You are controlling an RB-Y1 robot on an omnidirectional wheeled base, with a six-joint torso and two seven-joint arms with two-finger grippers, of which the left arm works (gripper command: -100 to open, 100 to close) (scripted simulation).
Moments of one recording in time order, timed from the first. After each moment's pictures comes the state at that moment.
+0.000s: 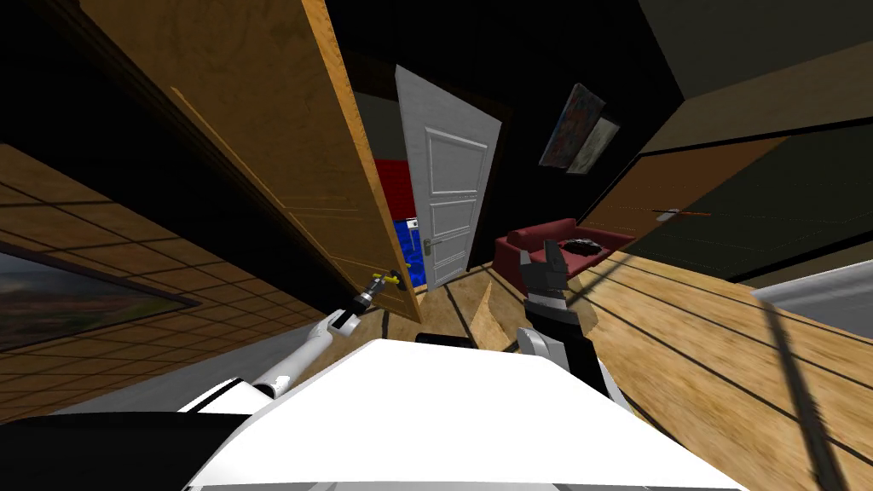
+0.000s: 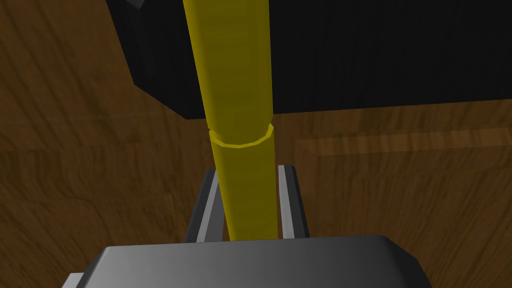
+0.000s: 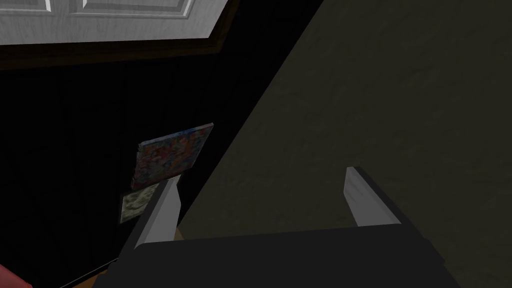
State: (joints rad) arm 0.08 0.74 -0.23 -1.05 0.14 -0.74 0.58
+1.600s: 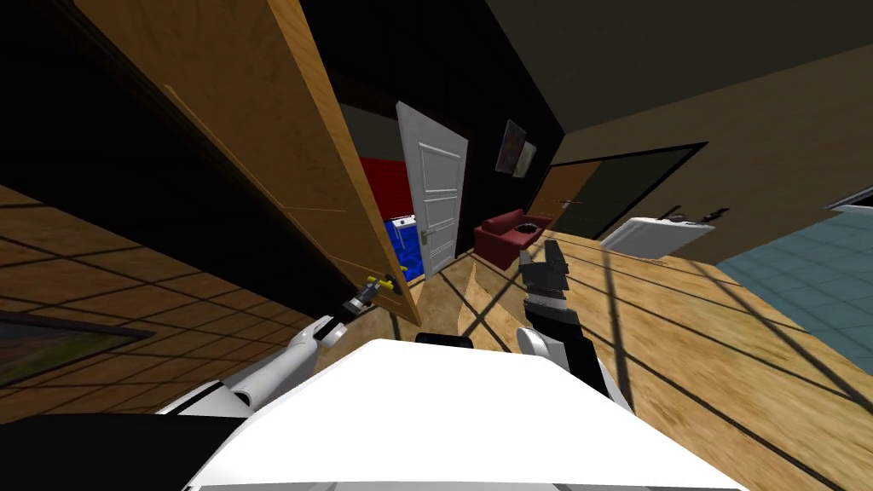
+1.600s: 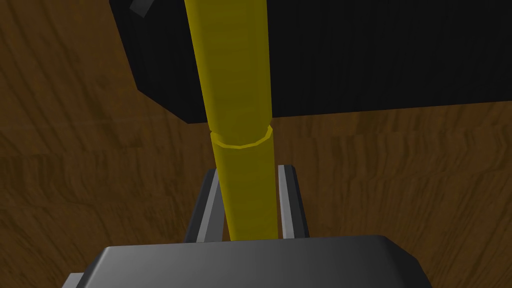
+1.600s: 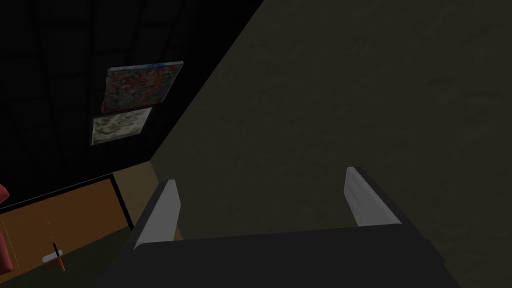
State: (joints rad) arm 0.11 0.82 -0.28 -0.97 0.14 -0.92 0.65
